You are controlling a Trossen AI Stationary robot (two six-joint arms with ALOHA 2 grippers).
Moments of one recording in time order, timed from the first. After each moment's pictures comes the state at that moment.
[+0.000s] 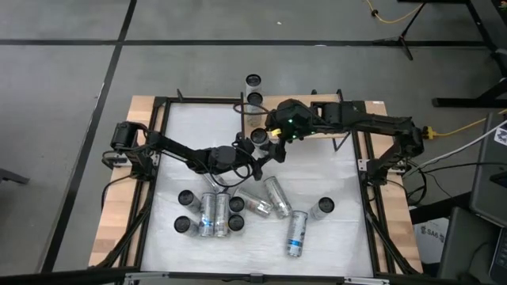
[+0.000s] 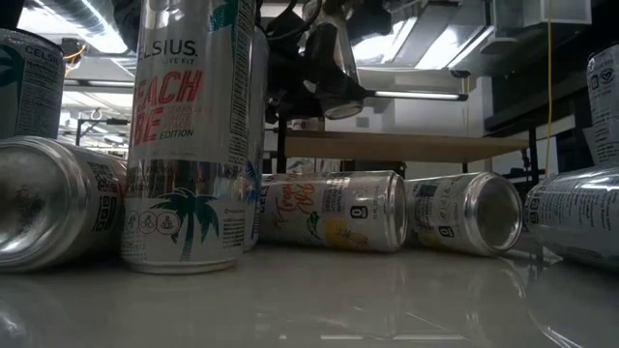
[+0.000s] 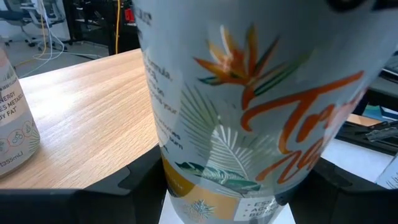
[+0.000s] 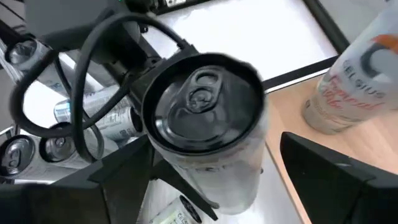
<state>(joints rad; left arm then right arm) -0.03 1.75 0.84 0.78 -0.50 -0.18 -0.08 1.63 1.72 -0.86 -0.02 0.18</state>
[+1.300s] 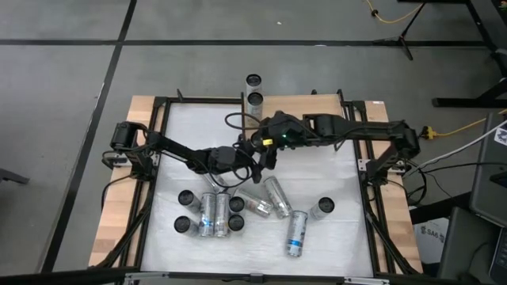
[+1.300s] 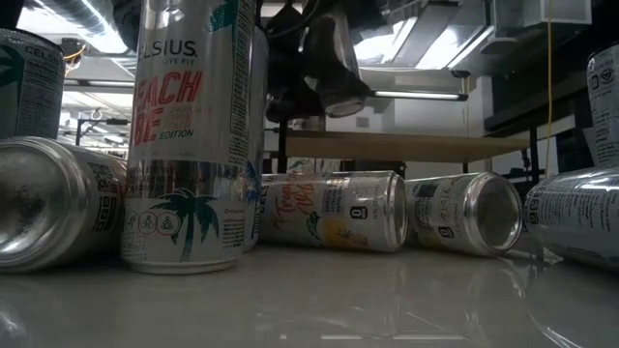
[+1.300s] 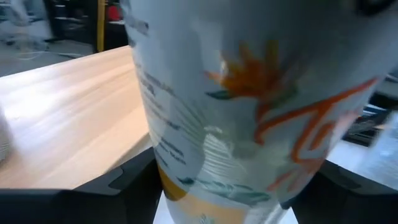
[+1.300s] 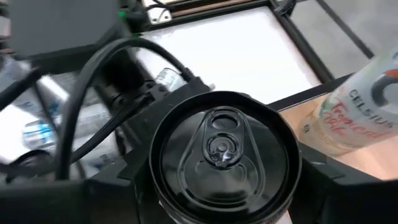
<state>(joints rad) -0.03 1.75 0.84 0.78 -0.41 -0.18 0.01 1.67 1.72 -0.77 0.18 0.21</state>
